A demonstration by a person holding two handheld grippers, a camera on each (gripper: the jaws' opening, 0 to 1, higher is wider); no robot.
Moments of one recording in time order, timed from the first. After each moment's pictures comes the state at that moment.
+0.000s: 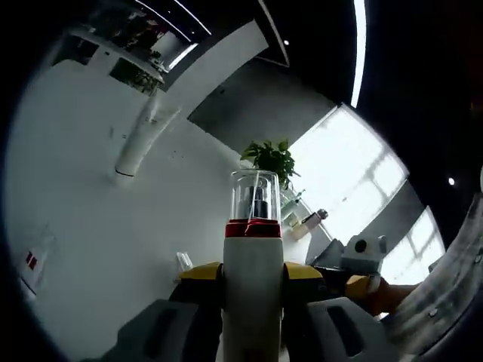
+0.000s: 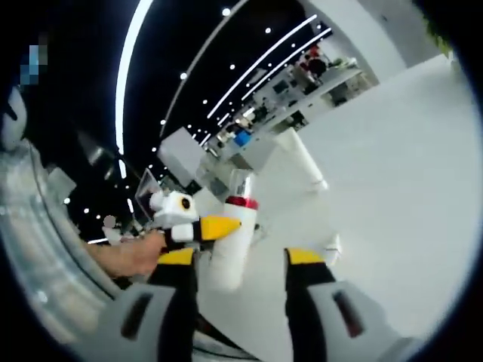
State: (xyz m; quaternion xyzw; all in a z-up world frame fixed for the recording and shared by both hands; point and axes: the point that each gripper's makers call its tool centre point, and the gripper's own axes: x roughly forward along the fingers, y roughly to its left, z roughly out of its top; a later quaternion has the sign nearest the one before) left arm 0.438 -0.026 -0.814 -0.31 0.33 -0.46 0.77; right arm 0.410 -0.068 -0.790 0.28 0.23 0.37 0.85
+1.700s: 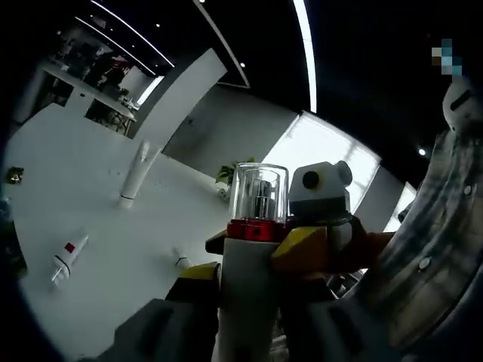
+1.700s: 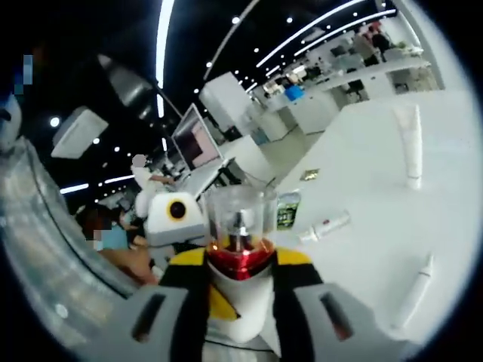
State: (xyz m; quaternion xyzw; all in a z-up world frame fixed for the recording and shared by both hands) left arm 0.359 0.051 -0.796 -0.26 0.23 -0.50 0.79; right arm 0.377 0.092 -0.776 0.15 0.30 0.52 0.79
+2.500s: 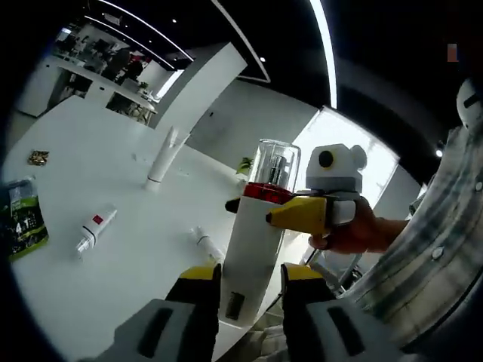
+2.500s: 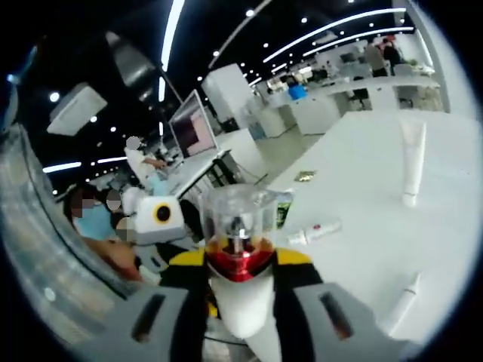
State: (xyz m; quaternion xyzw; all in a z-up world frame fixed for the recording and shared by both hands) left arm 0.342 0.080 -0.826 -0.25 0.27 -0.45 0.81; right arm 0.388 0.091 -0.782 0.09 0.29 0.51 0.80
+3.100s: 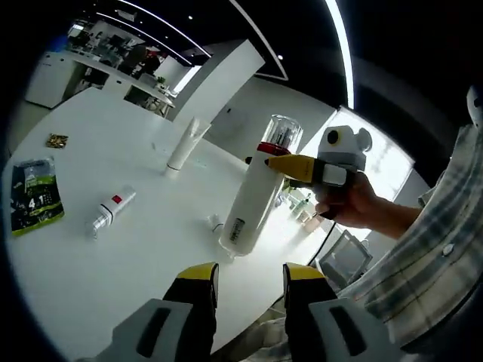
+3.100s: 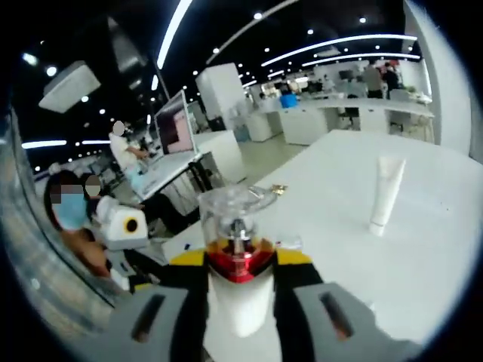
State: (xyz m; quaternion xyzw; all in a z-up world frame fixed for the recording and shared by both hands) left arm 0.337 0.090 -0.844 -0.26 0.29 -0.41 0.82; right arm 0.439 0.059 -0.773 0.02 0.26 0.48 0.84
